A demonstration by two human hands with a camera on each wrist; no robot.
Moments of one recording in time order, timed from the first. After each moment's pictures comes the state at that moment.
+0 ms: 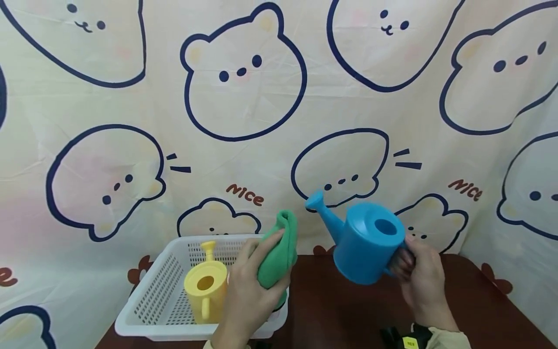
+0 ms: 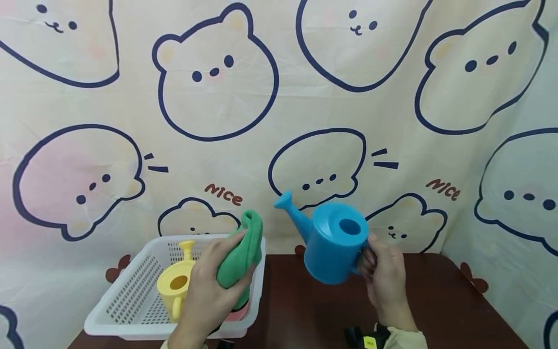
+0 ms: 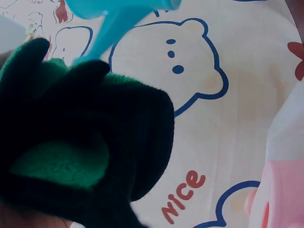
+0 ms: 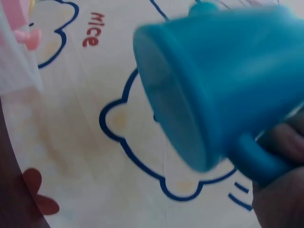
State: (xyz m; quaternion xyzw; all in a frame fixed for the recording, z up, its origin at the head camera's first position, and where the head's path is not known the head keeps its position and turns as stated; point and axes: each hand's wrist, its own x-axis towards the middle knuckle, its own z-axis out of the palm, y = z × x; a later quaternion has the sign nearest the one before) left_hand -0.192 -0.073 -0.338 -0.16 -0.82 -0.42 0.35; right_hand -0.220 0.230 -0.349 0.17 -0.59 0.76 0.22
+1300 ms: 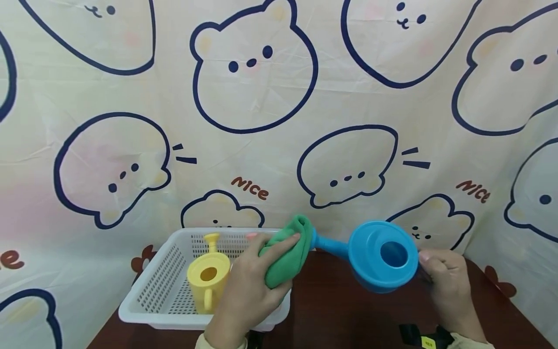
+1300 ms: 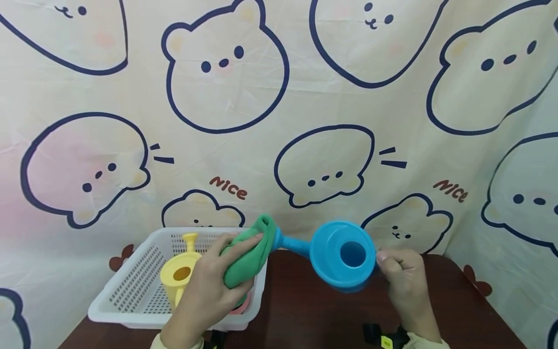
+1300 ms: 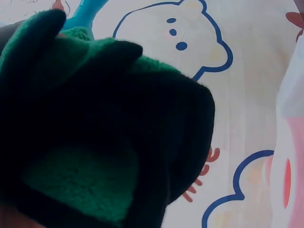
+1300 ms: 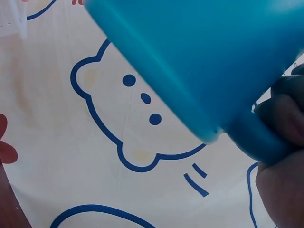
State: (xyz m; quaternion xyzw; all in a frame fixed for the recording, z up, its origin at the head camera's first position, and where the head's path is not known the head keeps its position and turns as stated) left_hand -0.187 -0.087 -0.335 -0.21 -0.86 -0.34 0.30; right_hand -0.203 0.250 -0.350 0.21 -0.68 0.64 0.29
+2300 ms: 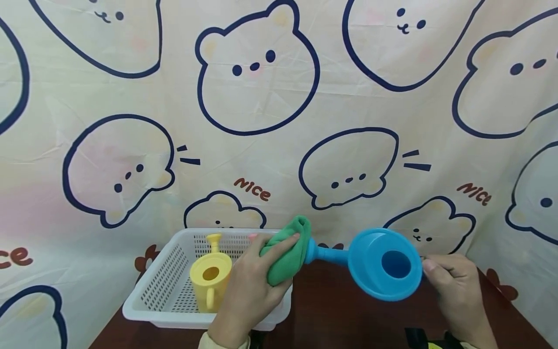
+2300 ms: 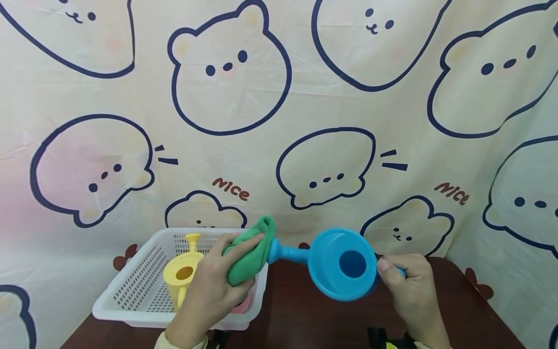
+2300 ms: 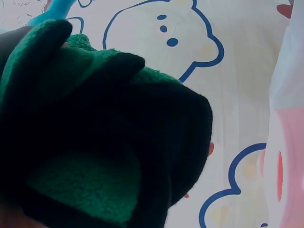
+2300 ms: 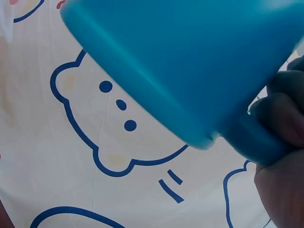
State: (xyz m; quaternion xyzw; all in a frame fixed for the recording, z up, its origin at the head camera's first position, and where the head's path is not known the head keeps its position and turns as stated) left_hand -0.188 -0.085 -0.340 -0.20 -0.87 -0.30 0.34; right_hand -0.188 0.256 -0.340 0.31 -0.68 0.60 0.28
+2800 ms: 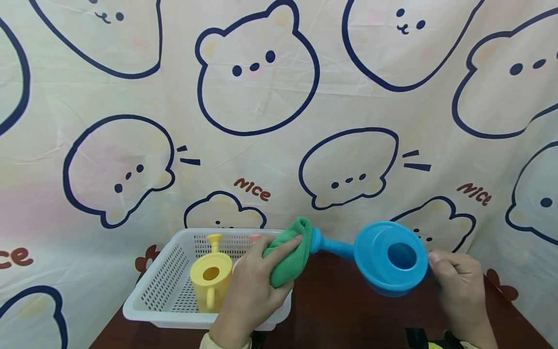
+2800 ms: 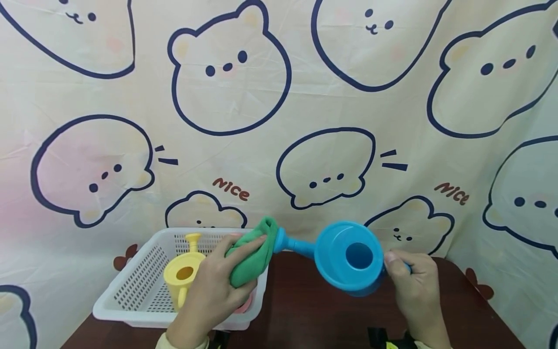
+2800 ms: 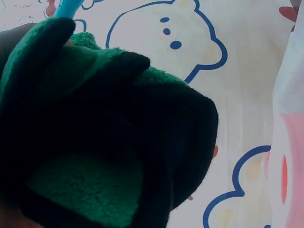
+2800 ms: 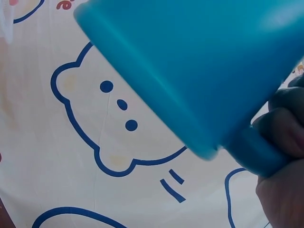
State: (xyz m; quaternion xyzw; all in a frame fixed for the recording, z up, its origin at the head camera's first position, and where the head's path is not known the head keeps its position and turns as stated) left_hand -0.186 -0.082 -0.339 -0.19 -0.88 -0.29 0.32; right_hand -0.183 0.248 -0.339 0.12 -0.73 0.58 0.35
